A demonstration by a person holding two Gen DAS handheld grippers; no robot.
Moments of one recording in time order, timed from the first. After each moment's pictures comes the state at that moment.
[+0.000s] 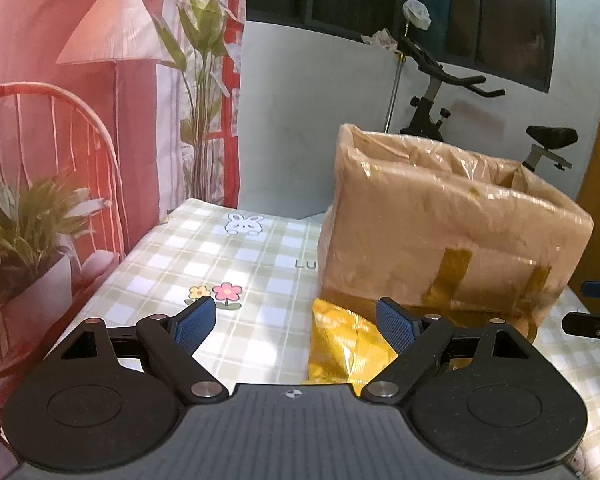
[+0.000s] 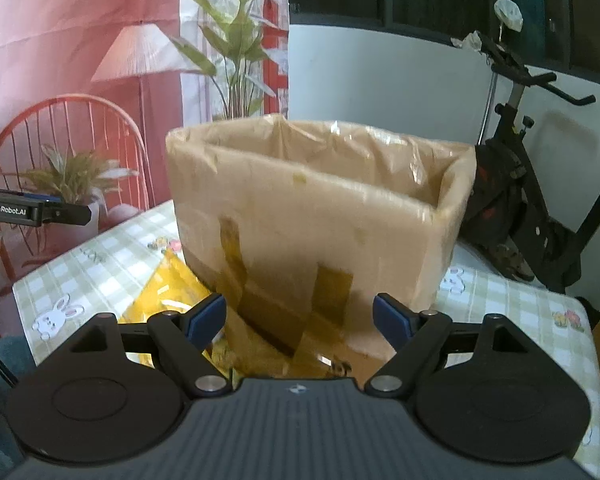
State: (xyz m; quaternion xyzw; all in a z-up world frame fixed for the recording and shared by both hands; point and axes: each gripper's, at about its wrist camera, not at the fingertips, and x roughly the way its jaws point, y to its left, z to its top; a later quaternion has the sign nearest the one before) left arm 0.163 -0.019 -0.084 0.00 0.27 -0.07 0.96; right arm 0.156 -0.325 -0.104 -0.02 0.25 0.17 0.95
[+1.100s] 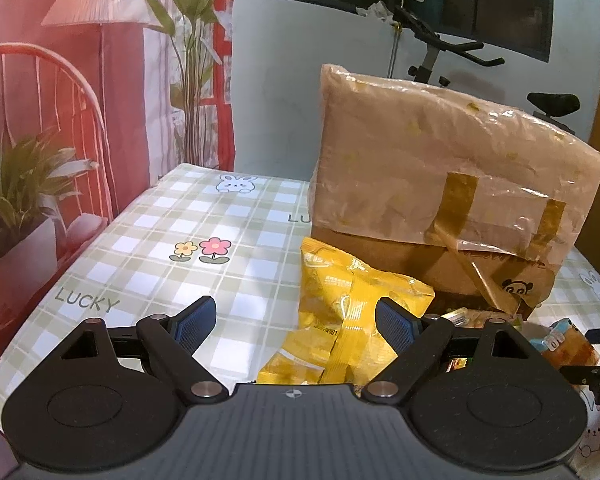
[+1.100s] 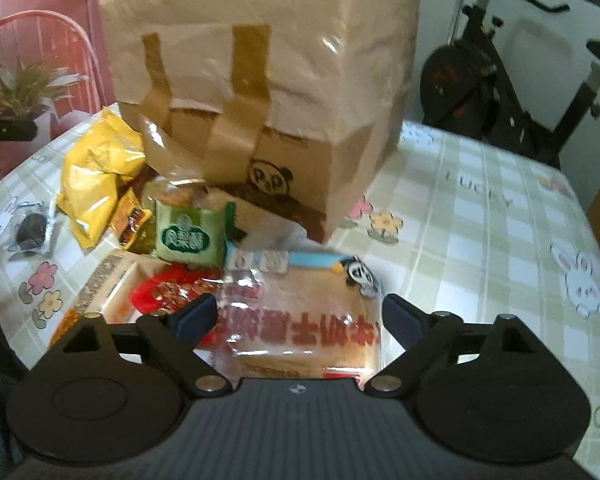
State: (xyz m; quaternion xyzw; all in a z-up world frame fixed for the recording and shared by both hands) left arm 0.167 -0.031 -0.127 0.01 0.31 -0.07 0.95; right arm 0.148 -0.361 -0.212 0.00 0.37 0.11 0.92
